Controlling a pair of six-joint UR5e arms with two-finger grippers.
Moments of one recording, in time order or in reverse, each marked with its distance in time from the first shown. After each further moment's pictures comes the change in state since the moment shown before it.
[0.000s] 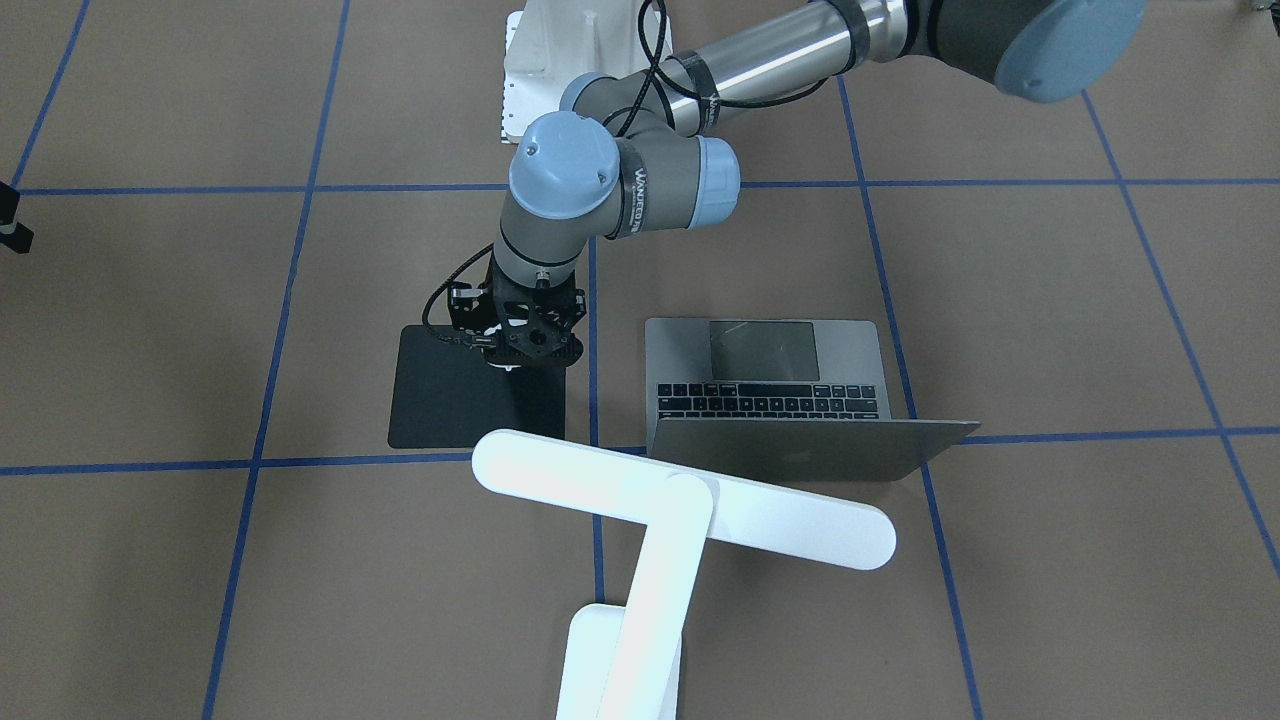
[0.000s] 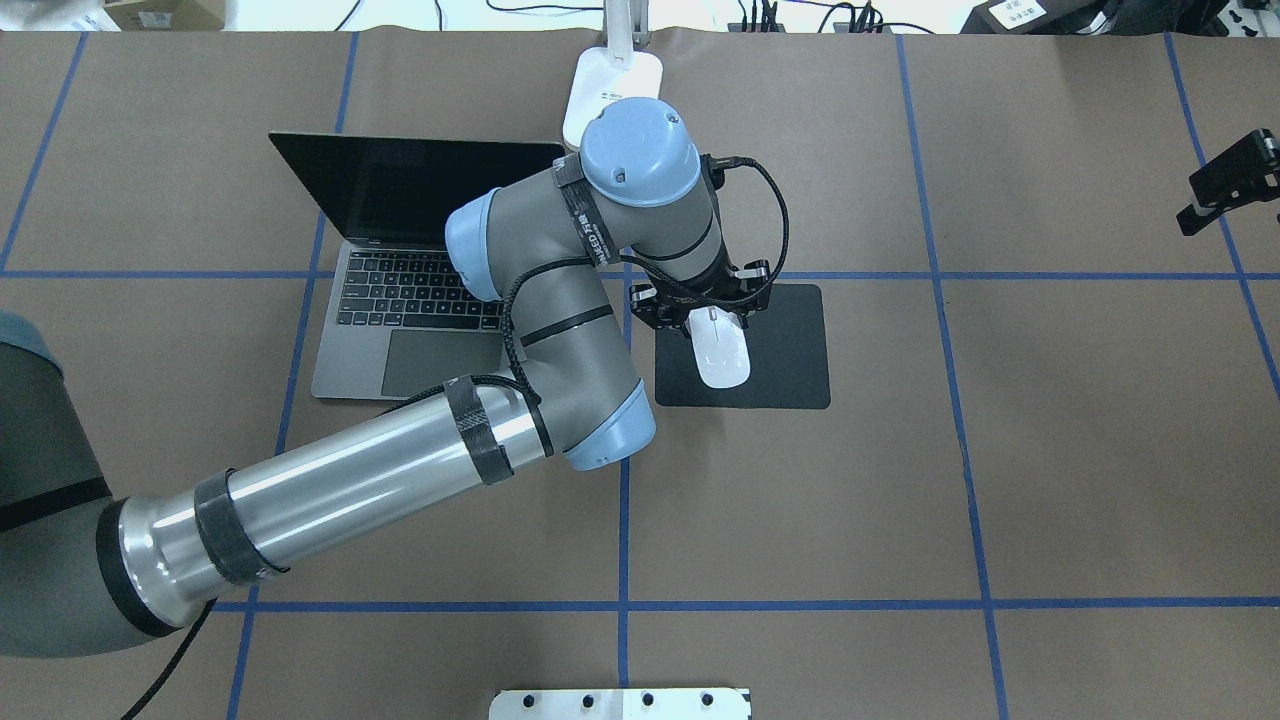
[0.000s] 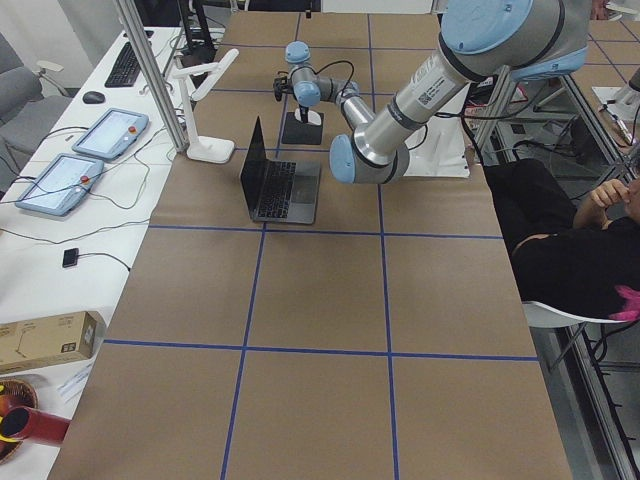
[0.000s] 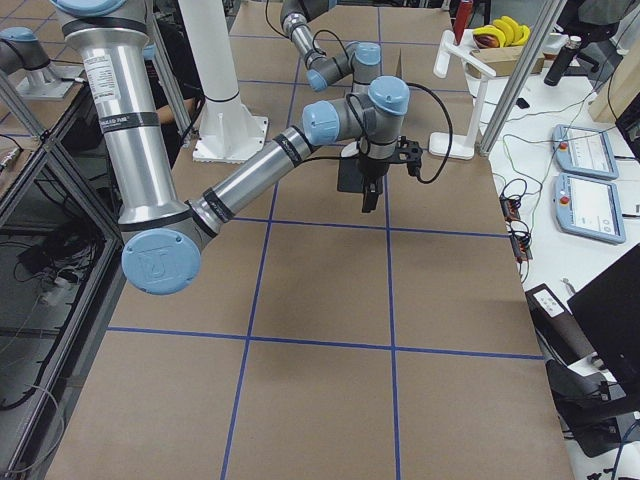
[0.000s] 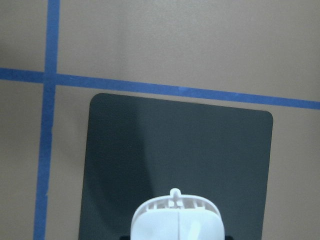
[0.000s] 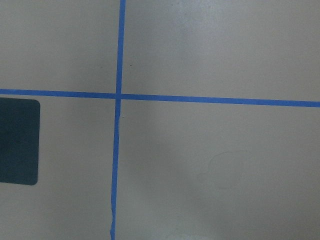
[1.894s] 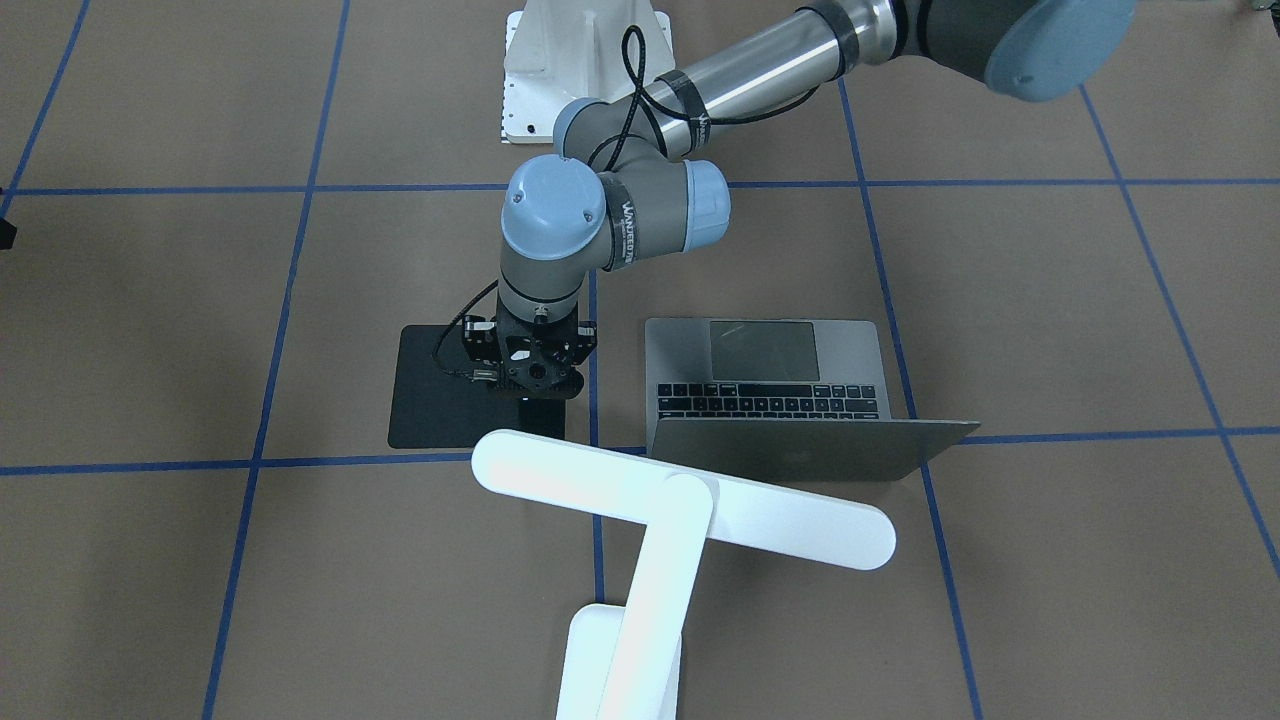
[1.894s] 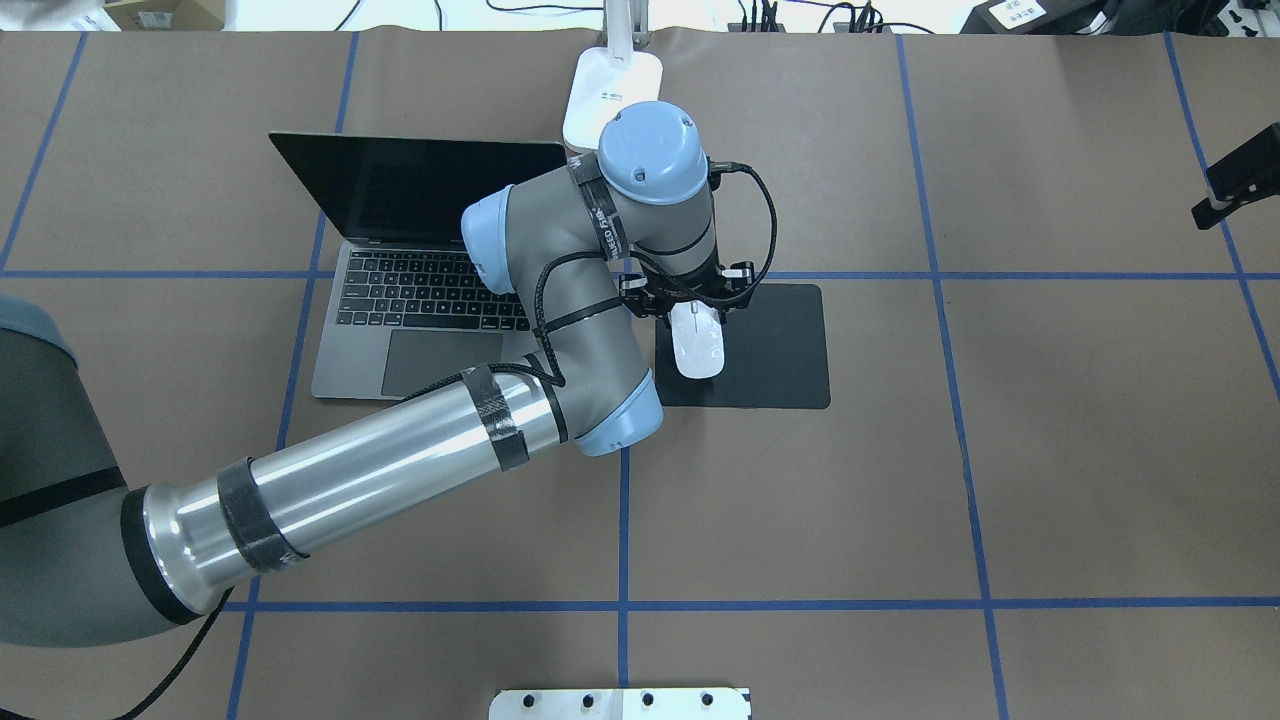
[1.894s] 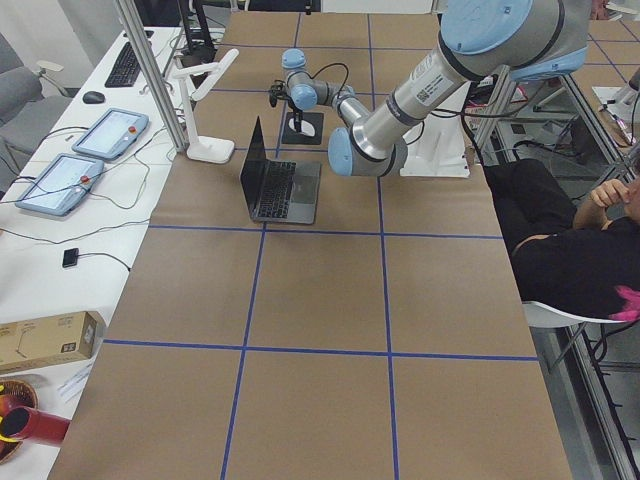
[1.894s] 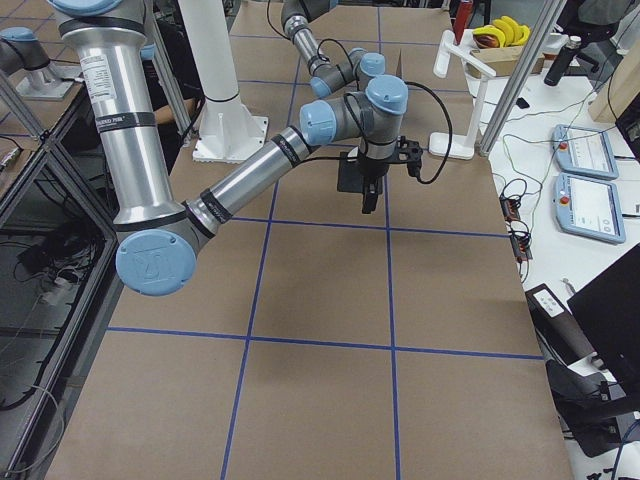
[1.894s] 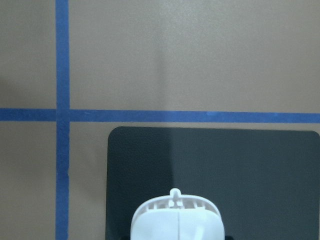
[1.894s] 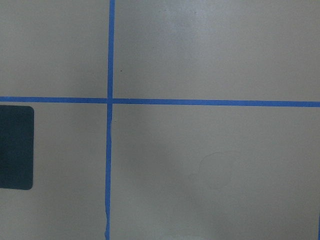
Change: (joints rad) left arm -0.008 -0.031 0.092 0.035 0.029 0.103; right arm 0.017 -0.005 0.011 0.000 0.000 -0.002
